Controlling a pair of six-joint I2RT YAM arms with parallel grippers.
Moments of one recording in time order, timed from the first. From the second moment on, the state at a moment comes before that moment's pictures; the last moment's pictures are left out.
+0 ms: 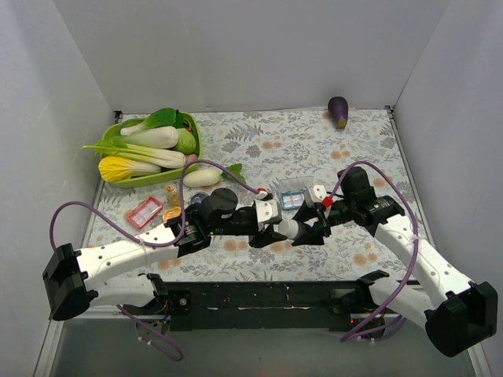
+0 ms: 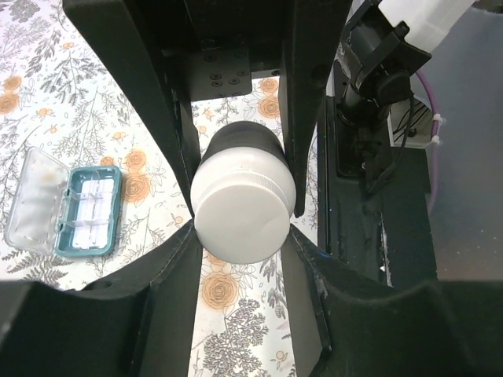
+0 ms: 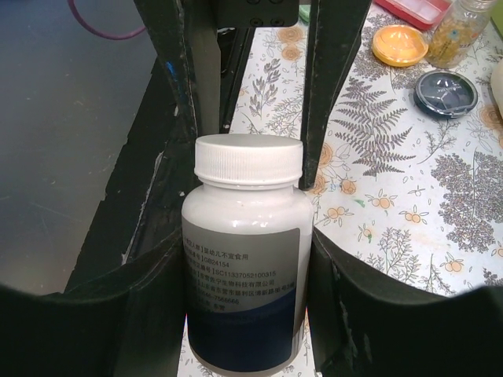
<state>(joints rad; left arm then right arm) -1.06 1.14 0.82 0.07 0.41 0.15 0.45 1.00 0.78 -0.64 -1.25 -0.79</state>
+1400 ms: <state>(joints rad) -1.03 1.26 0.92 -0.09 0.11 -1.25 0.38 0.92 0.67 -0.42 -1.07 -0.49</state>
